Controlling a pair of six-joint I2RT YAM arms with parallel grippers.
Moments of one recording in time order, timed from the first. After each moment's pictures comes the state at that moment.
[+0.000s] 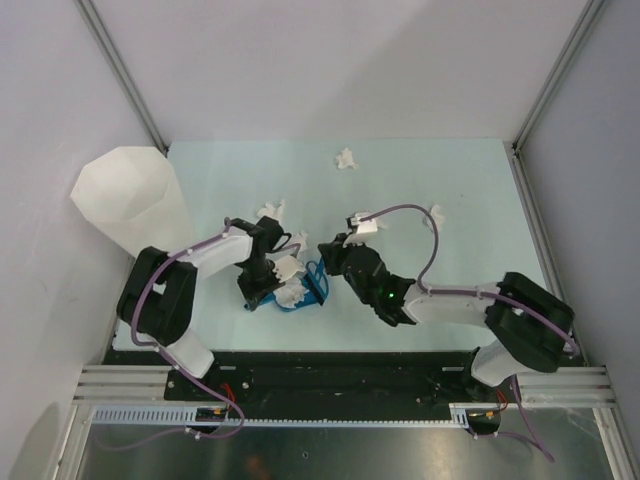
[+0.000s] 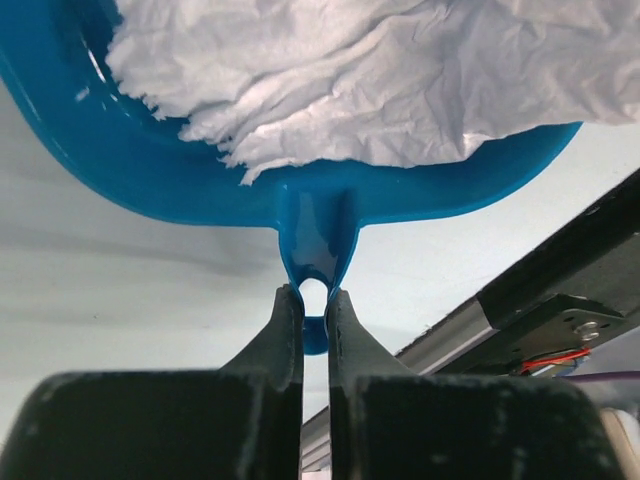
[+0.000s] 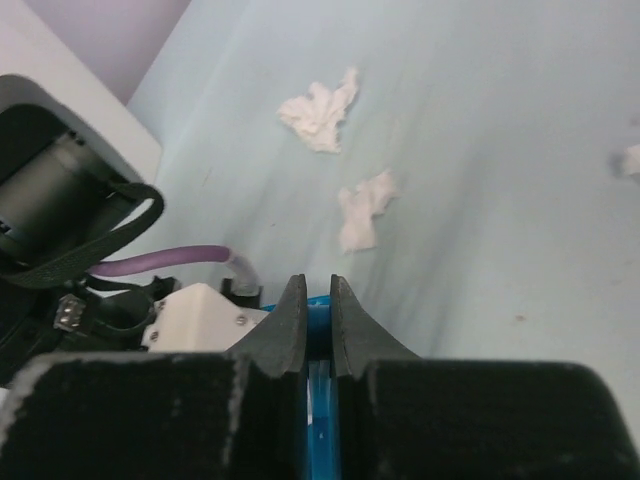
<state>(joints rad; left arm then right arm) -0.46 1.65 0.98 -1.01 0.11 0.62 1.03 1.56 0.74 0.63 0.50 0.57</state>
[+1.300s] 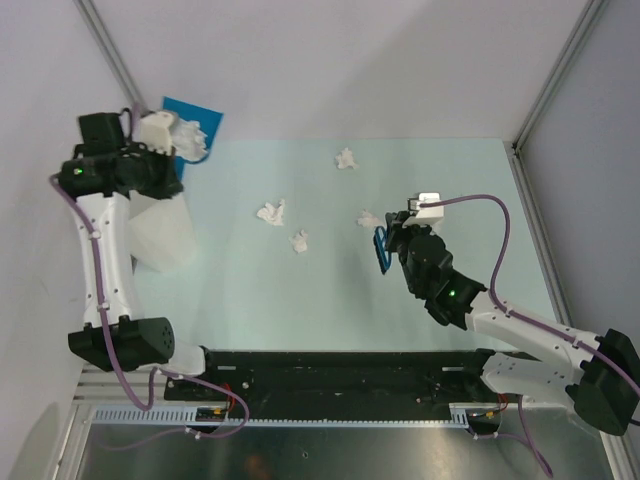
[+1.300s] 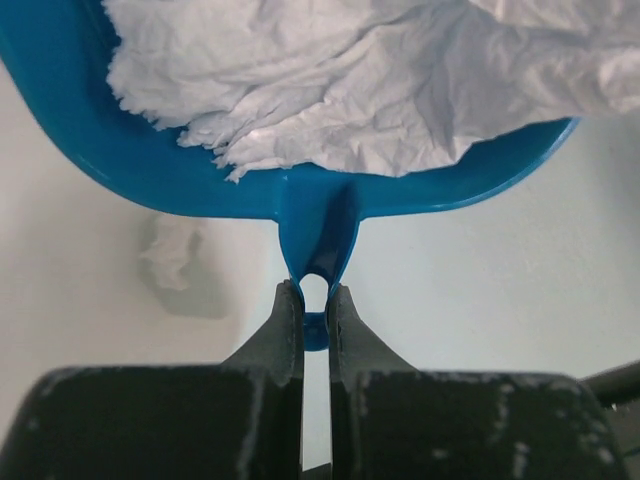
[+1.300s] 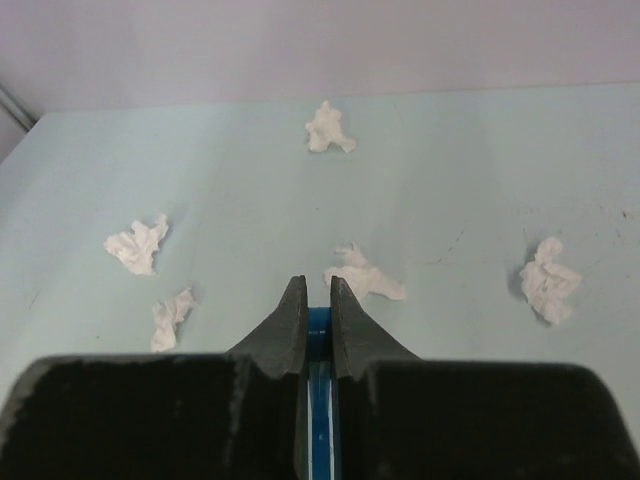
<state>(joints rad) 0.17 1.43 1.79 -1.18 0.37 0.39 0.86 1.04 0.68 0.31 0.71 0.22</state>
